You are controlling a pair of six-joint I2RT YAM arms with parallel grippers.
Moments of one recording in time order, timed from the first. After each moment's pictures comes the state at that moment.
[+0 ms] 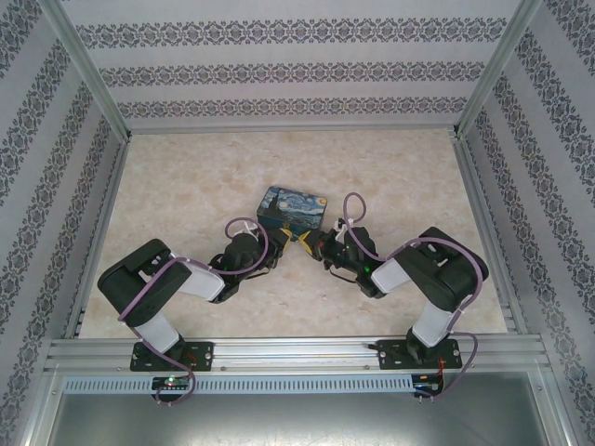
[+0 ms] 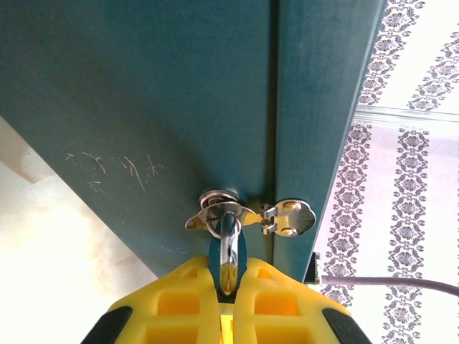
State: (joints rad) left arm -0.71 1.66 0.42 0.95 0.00 -1.60; right arm 0.63 1.75 0.38 1.08 -0.32 1.57
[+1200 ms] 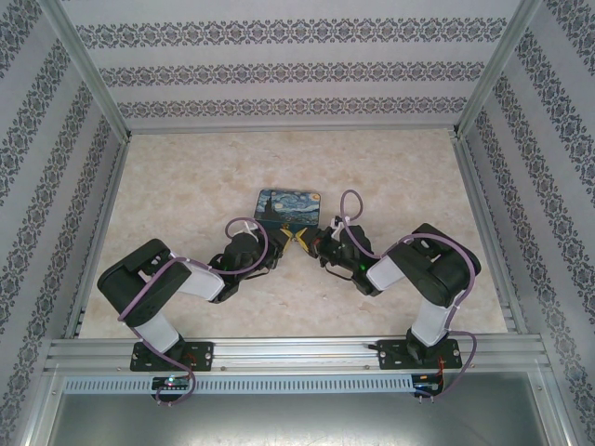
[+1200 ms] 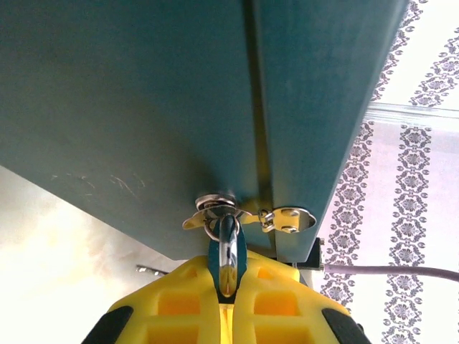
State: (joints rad) left arm -0.71 1.66 0.42 0.94 0.02 -1.60; right arm 0.65 1.79 0.43 1.10 -0.28 1.58
